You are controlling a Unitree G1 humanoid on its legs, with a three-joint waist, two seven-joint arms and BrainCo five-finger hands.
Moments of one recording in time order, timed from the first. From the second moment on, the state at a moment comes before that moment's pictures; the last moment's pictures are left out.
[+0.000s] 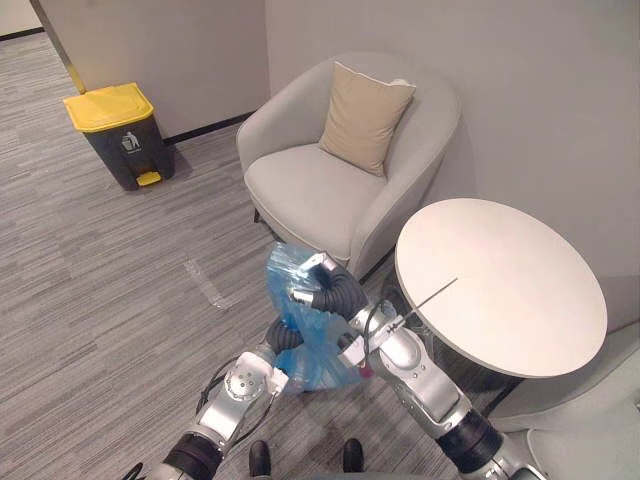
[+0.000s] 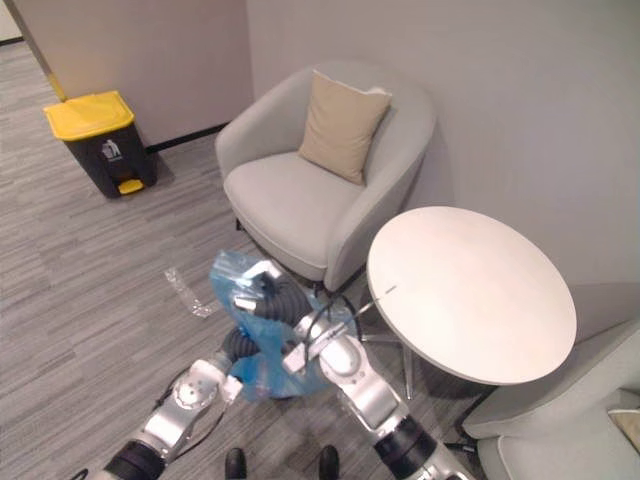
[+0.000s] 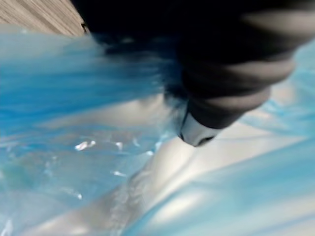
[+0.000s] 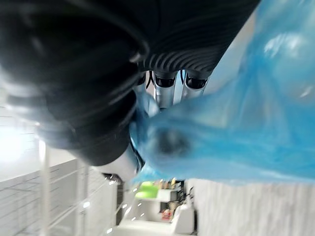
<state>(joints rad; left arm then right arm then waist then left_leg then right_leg) -0.05 0.29 -0.36 0.32 -0.03 -0.16 0.02 -0.16 -0.20 0.53 -0.13 0.15 -0.16 0.08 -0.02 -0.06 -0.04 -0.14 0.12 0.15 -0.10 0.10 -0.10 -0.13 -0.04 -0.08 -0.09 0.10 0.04</state>
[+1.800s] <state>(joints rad) 0.09 0.14 0.02 0.77 -0.13 -0.12 0.10 0.04 -0.09 -0.11 0.89 -0.11 -0.07 -0.15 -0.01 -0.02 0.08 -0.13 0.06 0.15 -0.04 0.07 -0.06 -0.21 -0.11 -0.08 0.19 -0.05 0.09</state>
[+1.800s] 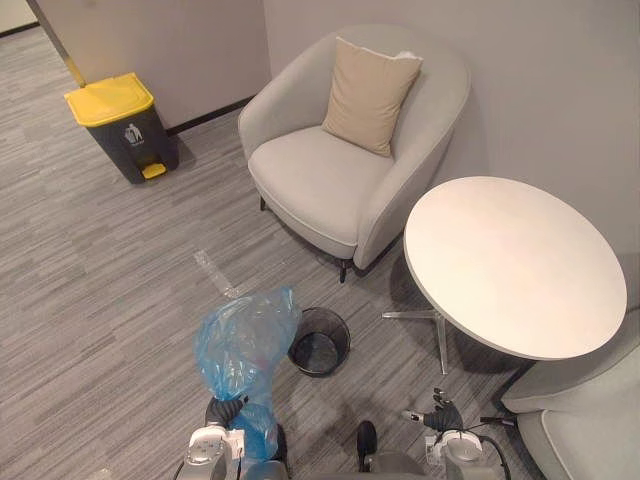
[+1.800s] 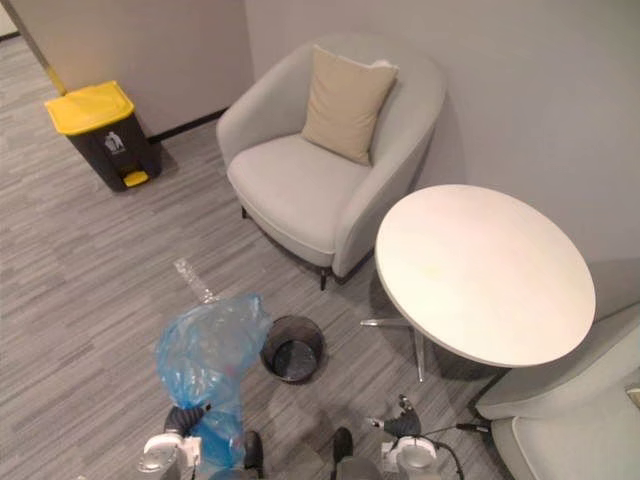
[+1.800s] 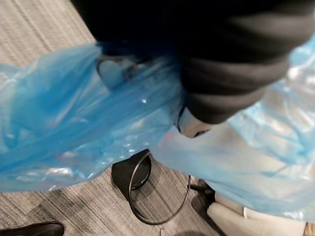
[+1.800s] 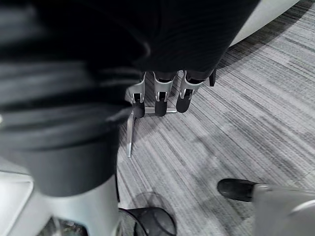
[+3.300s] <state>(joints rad) 0.04 0.14 -0.03 0.74 -0.16 -0.12 0.13 0.00 -0.08 -0.07 0.93 -0.08 -0.06 -0.19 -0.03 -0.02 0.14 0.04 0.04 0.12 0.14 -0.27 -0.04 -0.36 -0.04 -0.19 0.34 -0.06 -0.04</state>
